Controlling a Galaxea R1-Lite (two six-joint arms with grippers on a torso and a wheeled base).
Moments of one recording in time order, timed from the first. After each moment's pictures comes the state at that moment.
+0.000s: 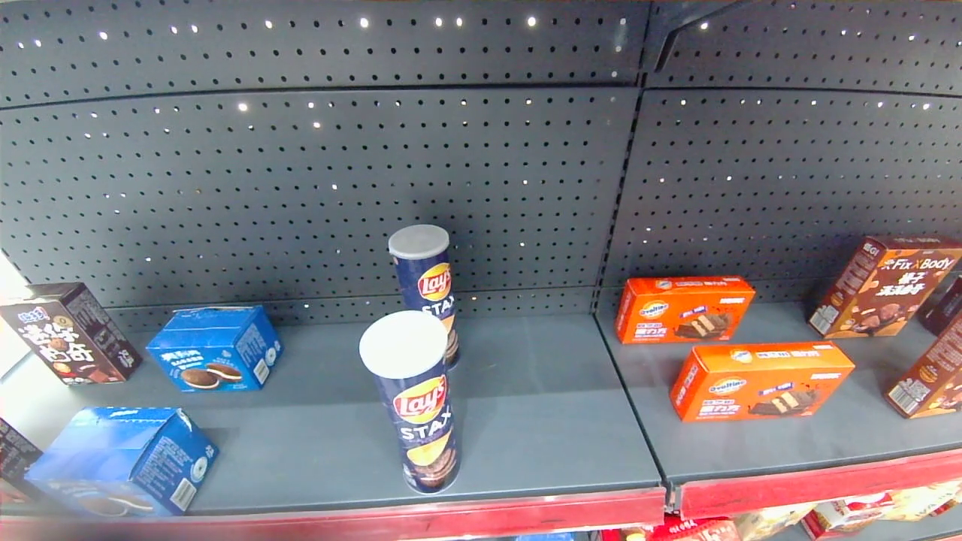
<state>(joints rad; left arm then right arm) 0.00 0.01 -0.03 -0.03 -0.12 0.71 0.47 0.86 -0.35 -0.72 -0.89 -0.18</state>
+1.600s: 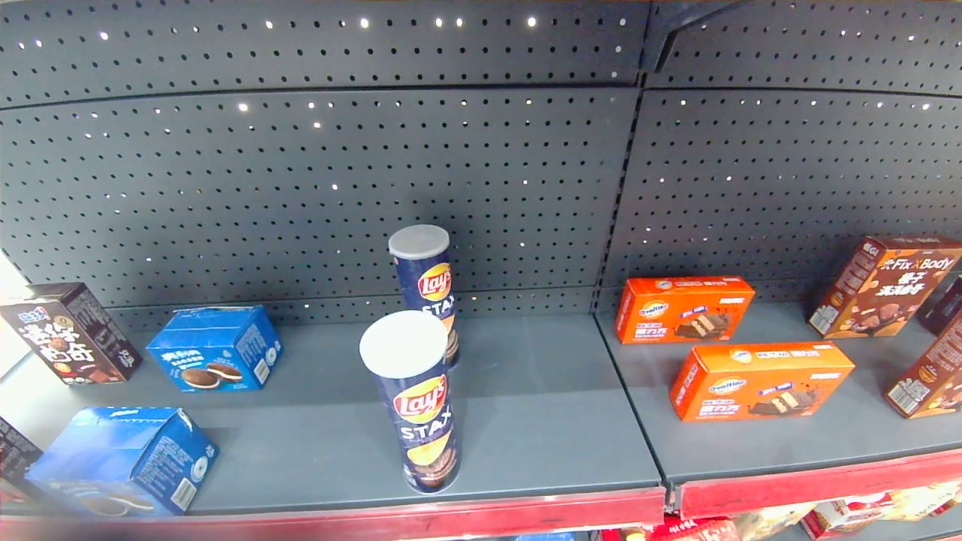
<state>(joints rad) 0.00 0.01 0.00 0.00 -0.01 0.01 0.47 0.67 -0.41 -0.53 -0.99 -0.28</state>
